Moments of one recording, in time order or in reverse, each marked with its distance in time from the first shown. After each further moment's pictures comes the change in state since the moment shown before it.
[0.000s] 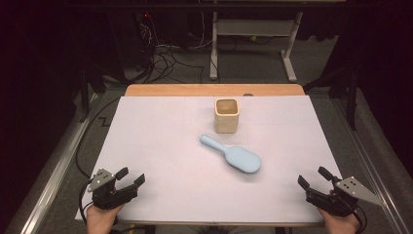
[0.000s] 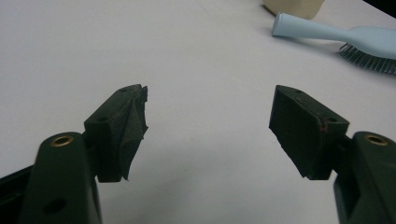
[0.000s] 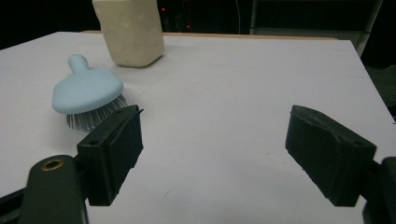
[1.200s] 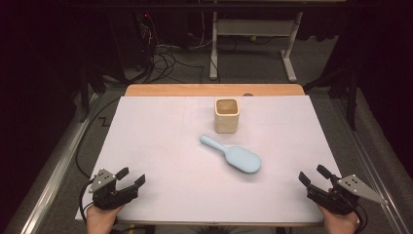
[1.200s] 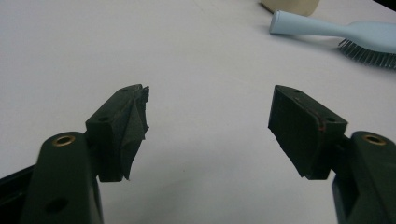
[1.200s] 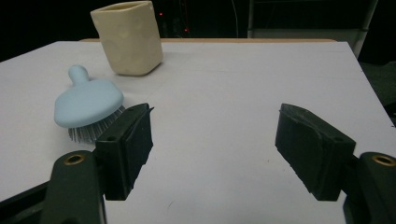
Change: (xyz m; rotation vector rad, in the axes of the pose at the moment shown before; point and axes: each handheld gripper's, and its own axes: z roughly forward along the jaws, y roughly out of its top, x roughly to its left) left arm -0.003 0.001 -0.001 -0.003 0.006 0.036; right arm 0.001 0.007 0.000 -0.009 -0.006 0.034
